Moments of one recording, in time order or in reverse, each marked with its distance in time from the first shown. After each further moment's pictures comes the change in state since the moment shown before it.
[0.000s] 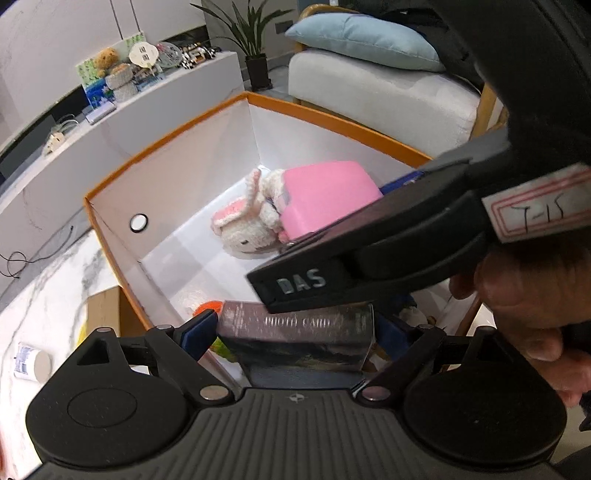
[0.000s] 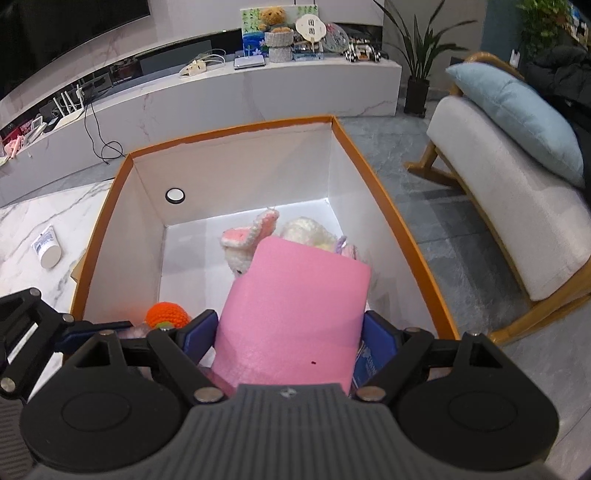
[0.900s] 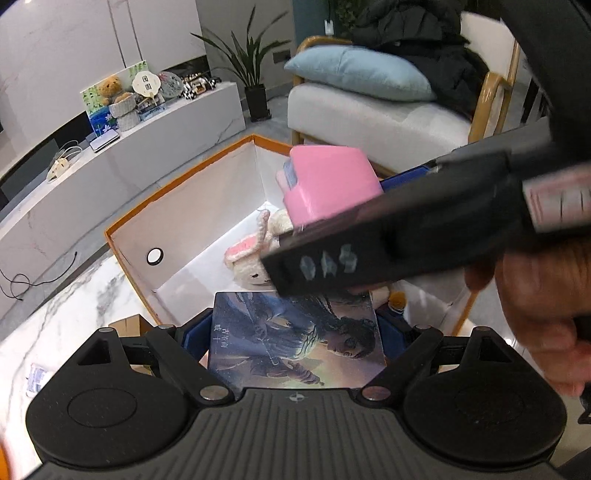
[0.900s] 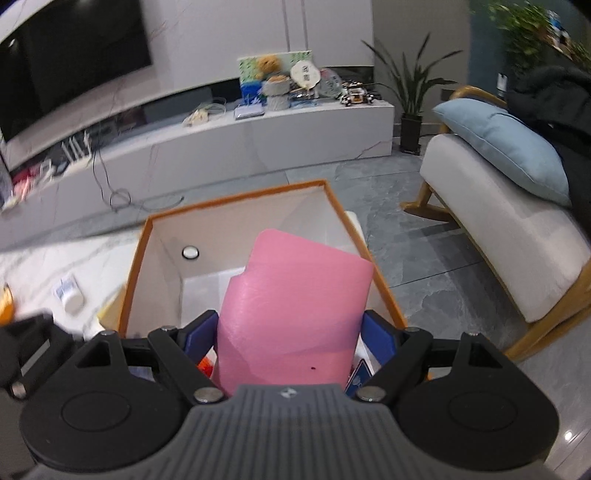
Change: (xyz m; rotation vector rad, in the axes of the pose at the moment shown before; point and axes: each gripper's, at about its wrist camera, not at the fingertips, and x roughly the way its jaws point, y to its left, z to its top) left arm -0.018 0.004 0.007 0.033 -0.079 -0.002; right arm -0.039 -0.001 0.005 0.004 -0.147 0.014
